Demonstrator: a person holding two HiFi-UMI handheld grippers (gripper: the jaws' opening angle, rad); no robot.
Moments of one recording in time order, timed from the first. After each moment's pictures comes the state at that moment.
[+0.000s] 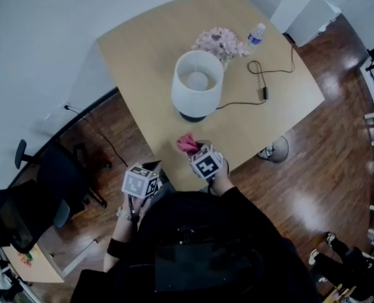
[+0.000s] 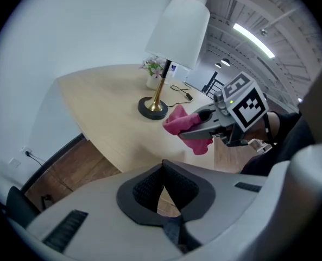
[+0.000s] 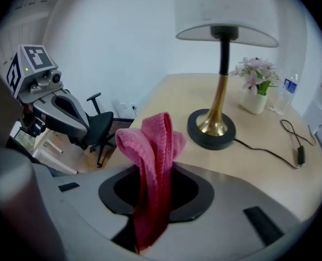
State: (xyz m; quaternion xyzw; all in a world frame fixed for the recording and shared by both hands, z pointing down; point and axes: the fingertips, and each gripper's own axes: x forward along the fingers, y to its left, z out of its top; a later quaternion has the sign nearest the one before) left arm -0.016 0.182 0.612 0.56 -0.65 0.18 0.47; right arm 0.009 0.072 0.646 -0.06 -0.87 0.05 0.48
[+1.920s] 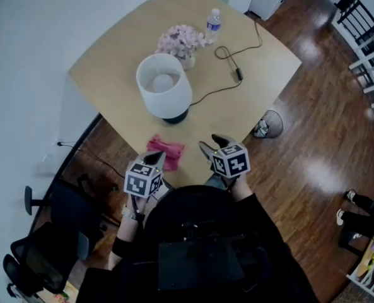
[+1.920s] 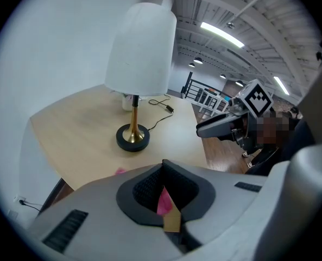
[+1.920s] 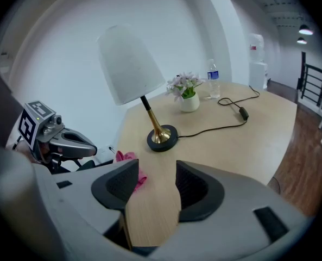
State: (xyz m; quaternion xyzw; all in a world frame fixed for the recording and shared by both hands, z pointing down) left arm -0.021 0.106 0.566 0.66 -0.62 0.22 0.37; right arm 0.081 -0.010 0.575 0.14 -0.89 0.23 0.36
